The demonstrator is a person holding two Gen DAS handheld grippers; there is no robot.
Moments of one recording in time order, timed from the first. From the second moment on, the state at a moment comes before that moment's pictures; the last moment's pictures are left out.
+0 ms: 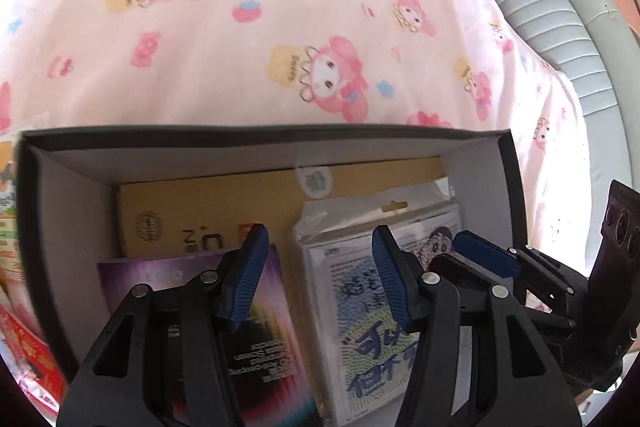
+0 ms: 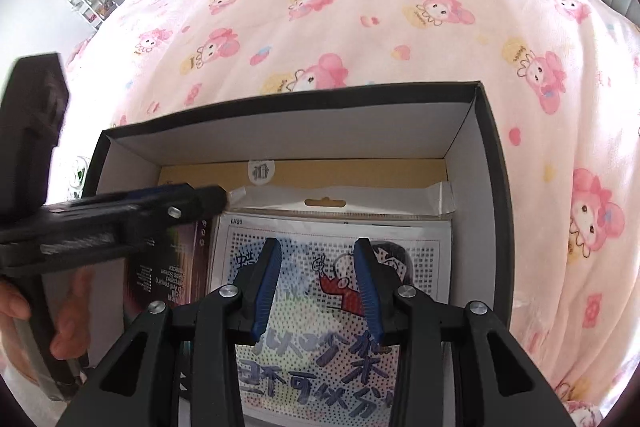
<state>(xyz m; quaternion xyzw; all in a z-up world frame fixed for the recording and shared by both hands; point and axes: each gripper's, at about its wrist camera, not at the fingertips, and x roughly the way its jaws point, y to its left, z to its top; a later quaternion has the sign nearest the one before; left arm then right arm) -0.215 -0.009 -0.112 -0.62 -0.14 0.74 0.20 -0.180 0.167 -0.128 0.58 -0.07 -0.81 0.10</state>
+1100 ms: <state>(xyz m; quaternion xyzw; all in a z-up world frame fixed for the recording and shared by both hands) -0.030 -0.045 0.034 -0.42 -0.08 0.88 0.19 -0.056 0.127 -0.002 0.46 -0.05 -0.88 0.12</state>
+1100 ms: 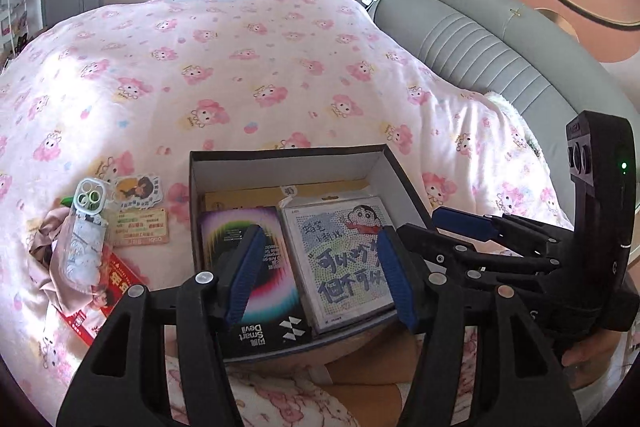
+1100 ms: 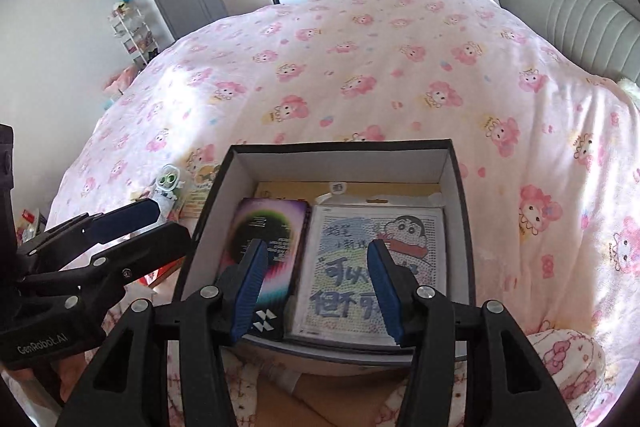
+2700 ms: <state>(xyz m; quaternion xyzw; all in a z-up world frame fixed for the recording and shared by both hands) -0.068 -0.337 -0.167 -0.50 -0.39 0.78 0.03 -0.288 -0.161 -0.160 0.59 0.00 -0.75 0.29</state>
